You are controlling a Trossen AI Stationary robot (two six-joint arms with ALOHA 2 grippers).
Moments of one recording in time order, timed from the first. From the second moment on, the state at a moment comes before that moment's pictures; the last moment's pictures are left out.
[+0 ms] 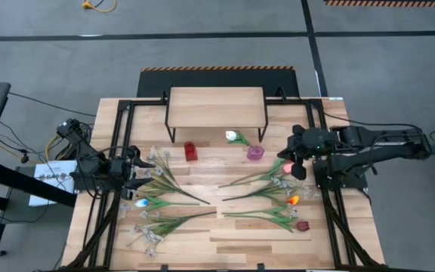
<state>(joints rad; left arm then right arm) -0.78 0.00 0.05 0.13 -0.75 0.07 0.03 0.76 0.78 -0.78 0.08 0.11</state>
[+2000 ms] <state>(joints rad) -0.78 0.28 0.05 0.20 -0.70 -0.06 0.01 1.27 0.78 -0.77 0.07 0.02</state>
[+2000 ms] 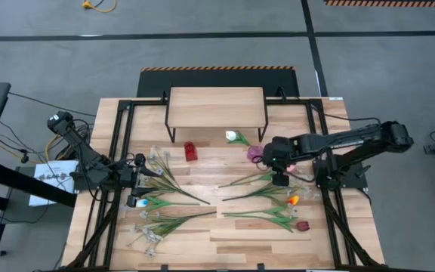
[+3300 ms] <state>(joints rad) -0.78 0.28 0.05 0.20 -0.70 -0.07 0.35 1.62 1.00 0.02 0.05 0.00</state>
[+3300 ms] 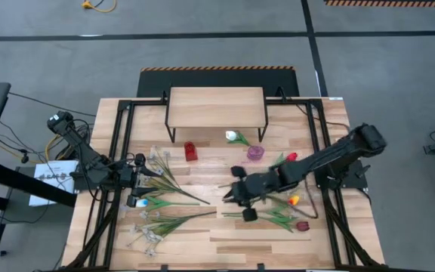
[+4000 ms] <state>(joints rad) -0.78 0.28 0.05 0.21 -0.62 -0.09 0.37 2.14 1.61 -0.17 0.08 -0.05</state>
